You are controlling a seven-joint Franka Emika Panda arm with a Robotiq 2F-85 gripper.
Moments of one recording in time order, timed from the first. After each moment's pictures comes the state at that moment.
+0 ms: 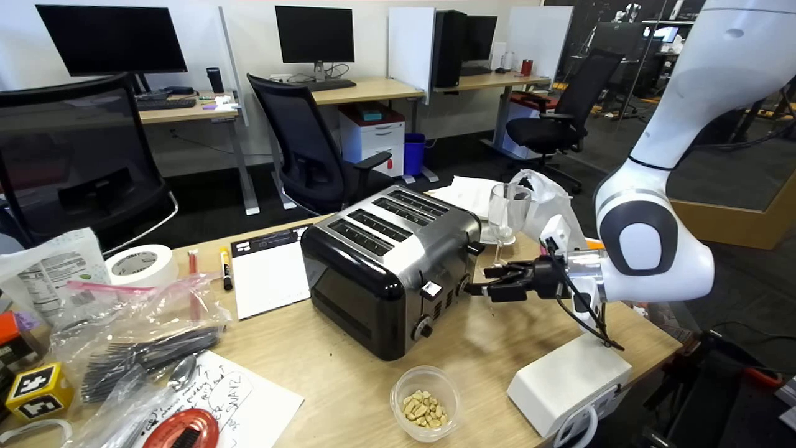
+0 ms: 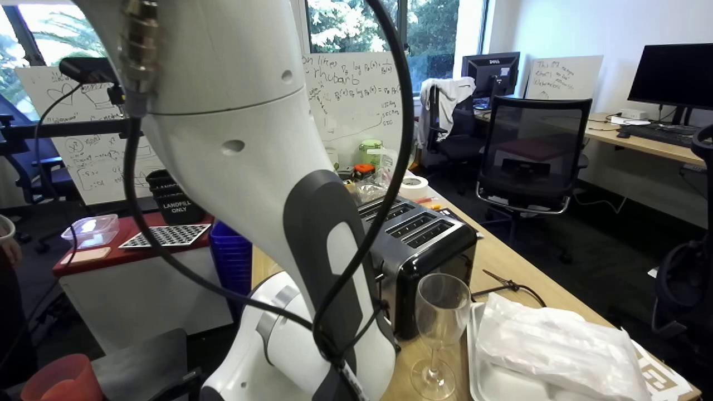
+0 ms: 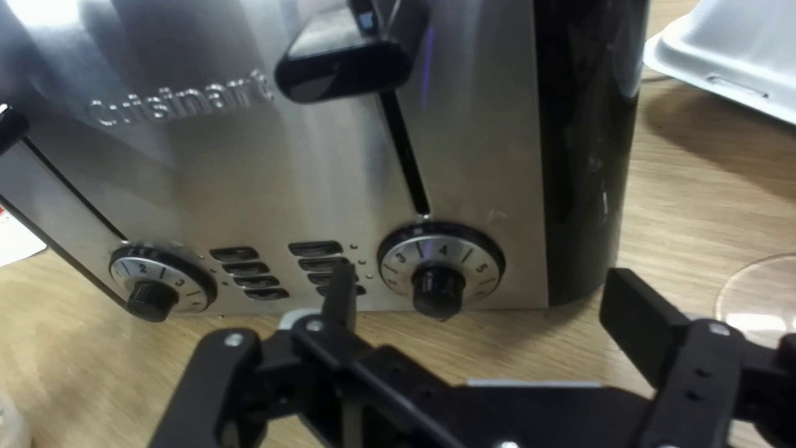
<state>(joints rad) -0.27 0.62 0.22 -2.49 2.61 2.15 0.21</state>
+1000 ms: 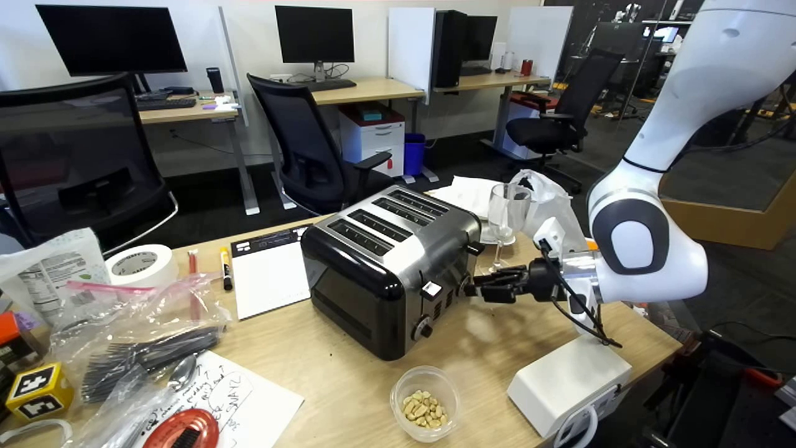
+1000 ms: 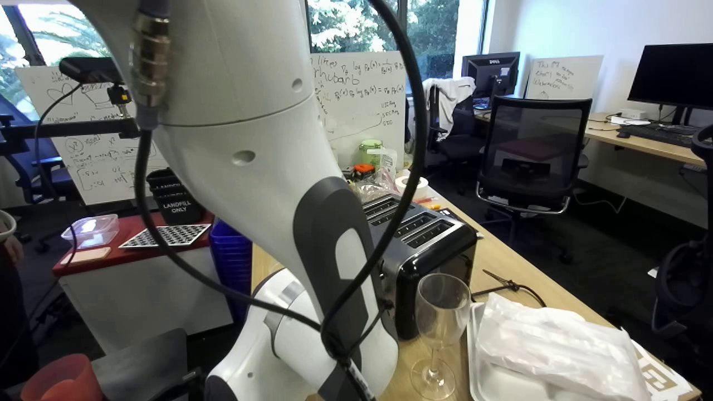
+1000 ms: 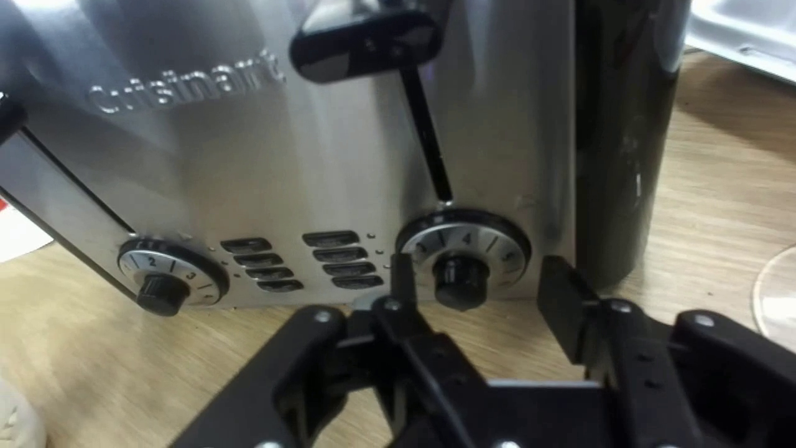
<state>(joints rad) -0.34 0.64 0.30 -2.46 2.61 2.21 0.19</state>
